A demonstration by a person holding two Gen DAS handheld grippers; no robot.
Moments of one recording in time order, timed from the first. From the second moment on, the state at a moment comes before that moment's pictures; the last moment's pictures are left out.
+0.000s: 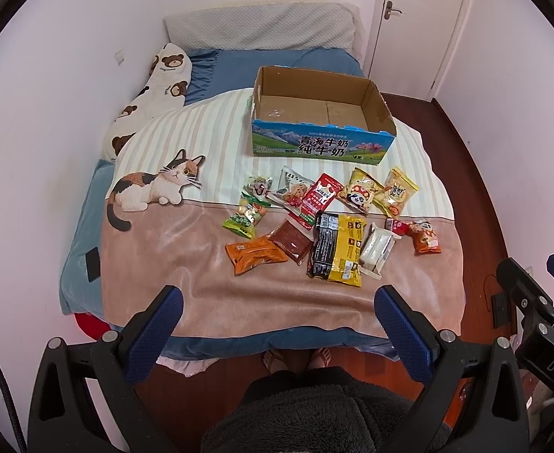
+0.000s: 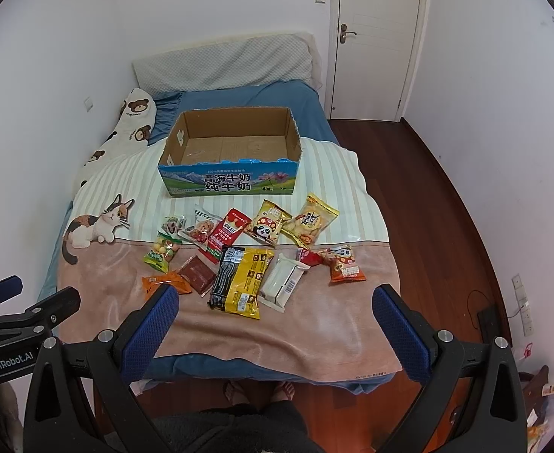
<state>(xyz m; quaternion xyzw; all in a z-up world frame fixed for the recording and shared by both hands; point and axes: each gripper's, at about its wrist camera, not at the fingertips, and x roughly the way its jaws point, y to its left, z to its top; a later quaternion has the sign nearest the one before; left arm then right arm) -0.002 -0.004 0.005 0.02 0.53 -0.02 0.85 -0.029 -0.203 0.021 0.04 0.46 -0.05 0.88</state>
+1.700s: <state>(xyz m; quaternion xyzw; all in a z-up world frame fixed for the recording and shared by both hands) 0.181 -0.006 -0.309 0.35 0.62 -0.13 0.69 0.227 -0.136 -0.374 0.17 0.77 0.02 0.62</state>
